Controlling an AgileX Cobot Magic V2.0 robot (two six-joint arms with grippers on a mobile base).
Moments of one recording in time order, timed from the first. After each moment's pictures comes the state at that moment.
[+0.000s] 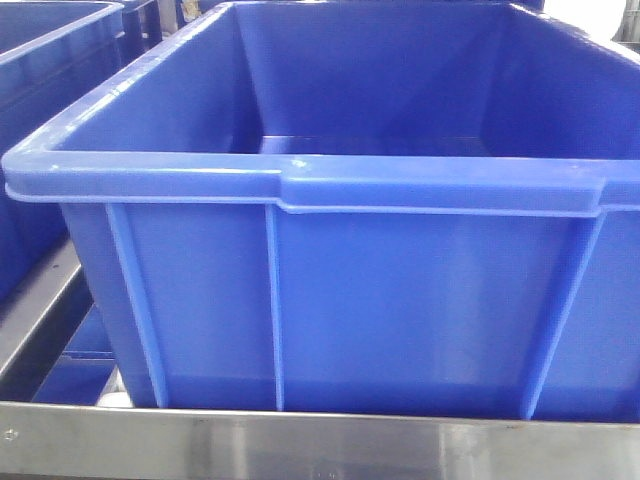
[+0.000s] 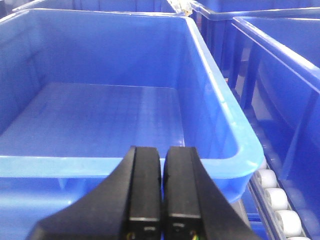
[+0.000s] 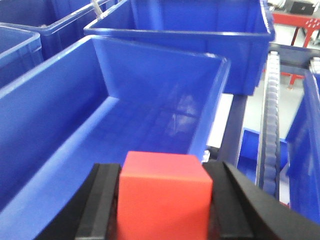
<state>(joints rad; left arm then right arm) -0.08 -0.01 0.01 -0.10 0.08 0.05 0.42 0.48 -0.70 -0.27 0.46 0.23</state>
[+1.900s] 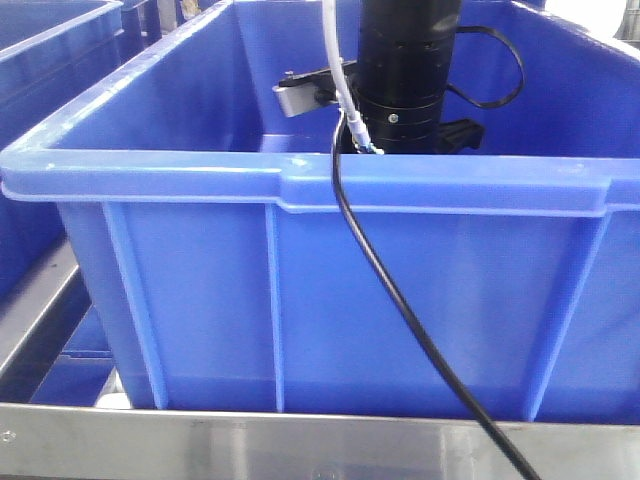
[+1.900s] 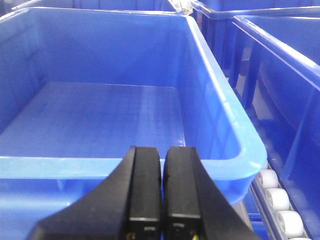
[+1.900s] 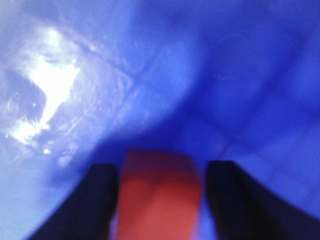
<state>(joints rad) -0.08 -0.01 0.01 -0.10 0.08 0.05 0.62 1.95 -1.49 -0.25 0.86 0.26</state>
